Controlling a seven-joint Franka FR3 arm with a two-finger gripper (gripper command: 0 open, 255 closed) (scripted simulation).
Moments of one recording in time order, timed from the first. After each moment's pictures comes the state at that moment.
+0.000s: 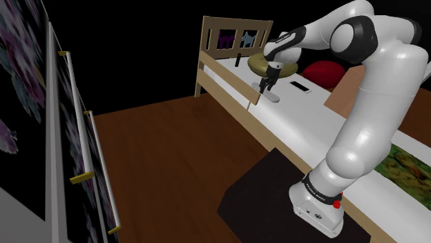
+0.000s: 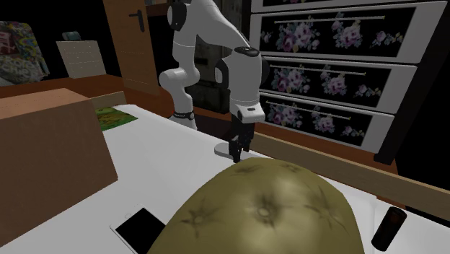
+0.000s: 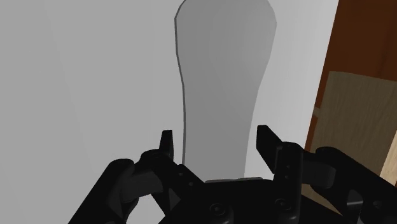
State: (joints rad) arm -0.20 0.32 -0.40 -1.94 0.17 2.21 -0.61
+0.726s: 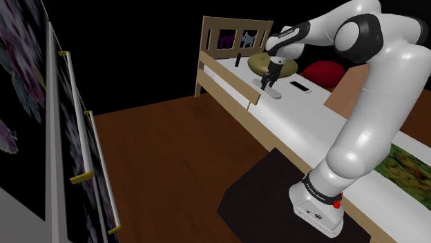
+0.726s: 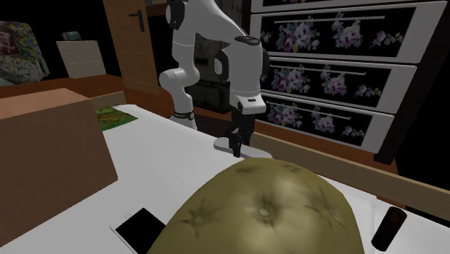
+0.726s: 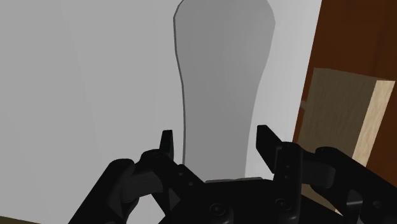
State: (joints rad) arm -0.20 0.29 -0.41 -1.91 0.15 2.16 -0.60
